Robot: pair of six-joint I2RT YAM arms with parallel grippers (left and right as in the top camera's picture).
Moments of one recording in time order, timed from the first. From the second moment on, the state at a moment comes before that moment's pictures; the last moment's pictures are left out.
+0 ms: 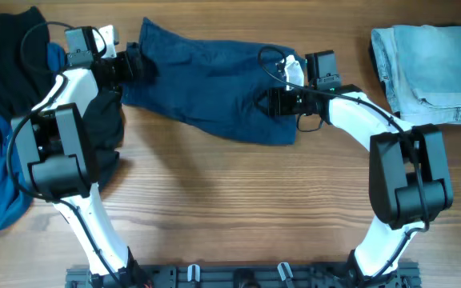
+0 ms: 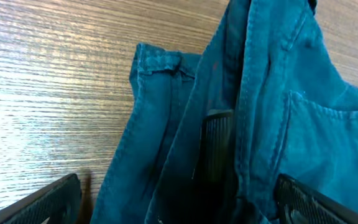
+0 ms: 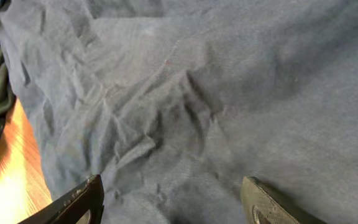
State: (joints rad) left arm 0.16 2.20 1.51 -0.24 0.39 -0.11; right arm 0.21 1.96 1.17 -0.22 -0.57 0.13
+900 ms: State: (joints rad) left arm 0.08 2.22 1.55 -0.65 0.48 -0.30; right arm 0.02 1.96 1.17 -0.22 -0.52 0.12
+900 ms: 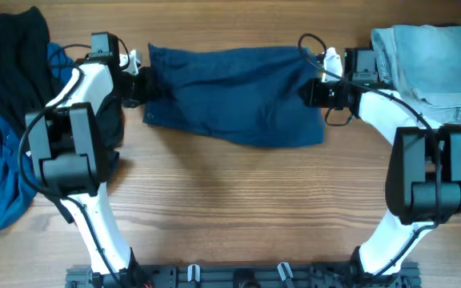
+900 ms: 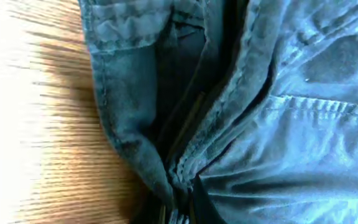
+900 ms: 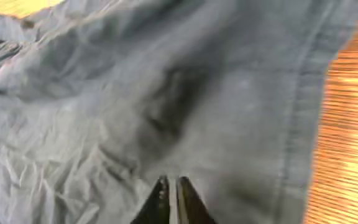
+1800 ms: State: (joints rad) left arm 0.08 2.13 1.54 -0.66 0.24 -0.30; right arm 0.09 1.99 1.17 -0.25 -0.40 0.07
